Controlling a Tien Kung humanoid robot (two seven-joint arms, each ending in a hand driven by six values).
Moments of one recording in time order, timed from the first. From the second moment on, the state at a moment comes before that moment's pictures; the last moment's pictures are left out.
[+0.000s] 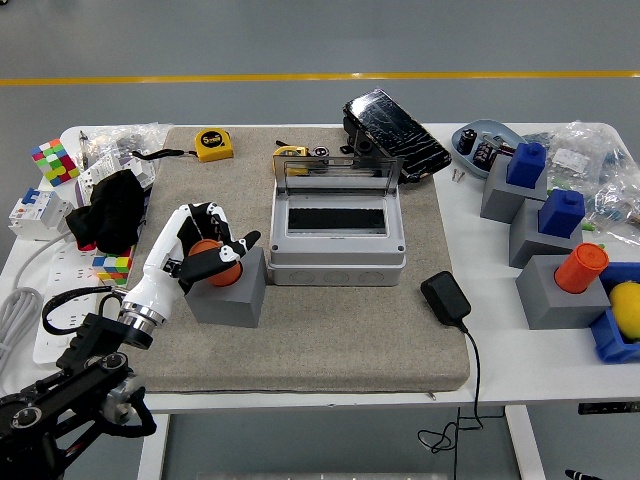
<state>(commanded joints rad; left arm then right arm) -0.26 0.32 -0.75 -1.33 0.76 0.29 -0.49 0.18 -0.25 0.64 0.26 -0.64 0.02 -0.15</state>
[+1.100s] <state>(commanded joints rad) -0.79 0.19 -0.49 -1.34 1.23 0.34 0.14 0.19 -0.27 0.61 0.26 -0.62 0.02 -0.14</state>
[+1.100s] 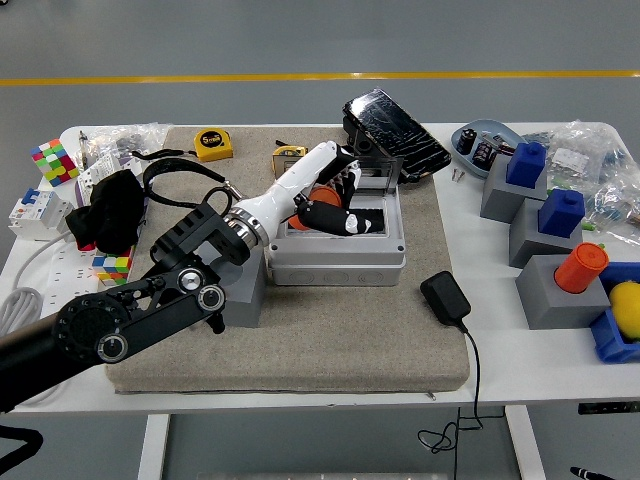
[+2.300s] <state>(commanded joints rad) -0.93 0.06 -0.31 -1.08 1.23 0.37 0.21 0.19 -0.27 0.62 0.29 -0.66 0.02 -0.14</state>
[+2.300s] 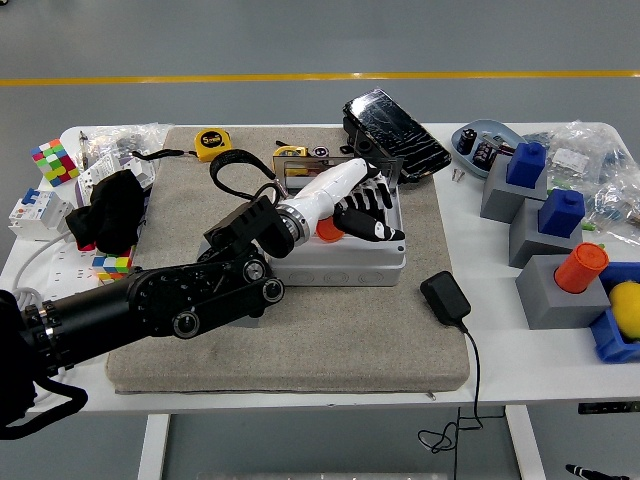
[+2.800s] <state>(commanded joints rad) -0.86 0.16 -0.48 -1.26 1.26 0.32 0.23 0.19 -0.27 0.64 0.29 -0.67 0.02 -0.14</state>
